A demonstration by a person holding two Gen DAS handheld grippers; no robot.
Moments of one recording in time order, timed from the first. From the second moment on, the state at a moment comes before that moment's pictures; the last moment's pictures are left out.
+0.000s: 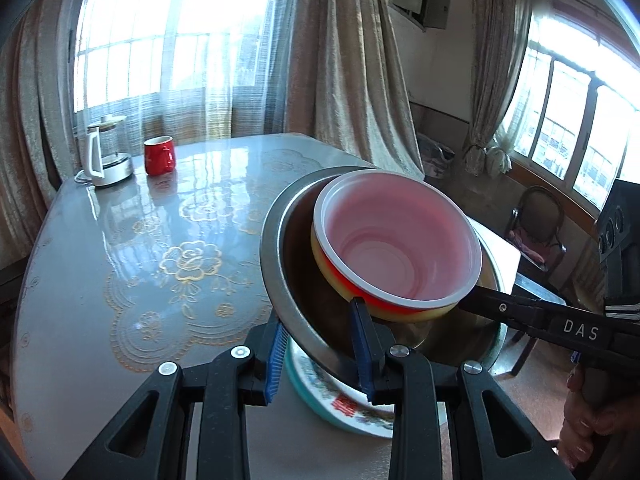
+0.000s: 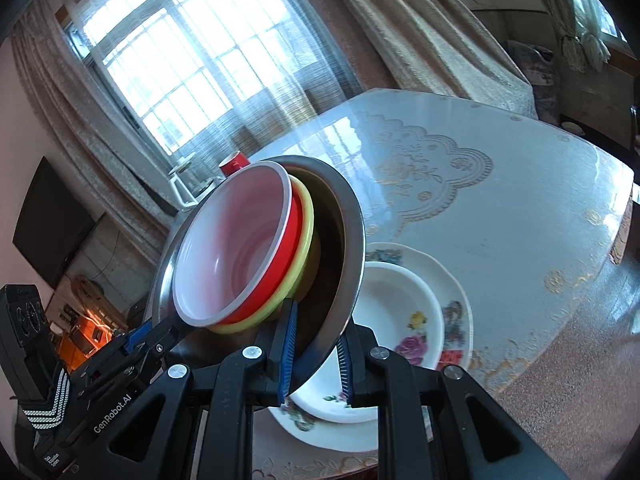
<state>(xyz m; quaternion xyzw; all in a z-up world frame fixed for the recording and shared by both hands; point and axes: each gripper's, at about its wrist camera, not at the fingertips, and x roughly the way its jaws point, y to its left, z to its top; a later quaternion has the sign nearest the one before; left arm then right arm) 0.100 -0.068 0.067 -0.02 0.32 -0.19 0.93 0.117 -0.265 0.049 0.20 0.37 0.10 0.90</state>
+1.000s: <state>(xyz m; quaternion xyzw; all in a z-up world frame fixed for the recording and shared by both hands) 0.092 -0.109 0.036 0.00 0.36 -0.20 0.91 0.106 -0.296 0.016 0.24 0.41 0.06 0.88</state>
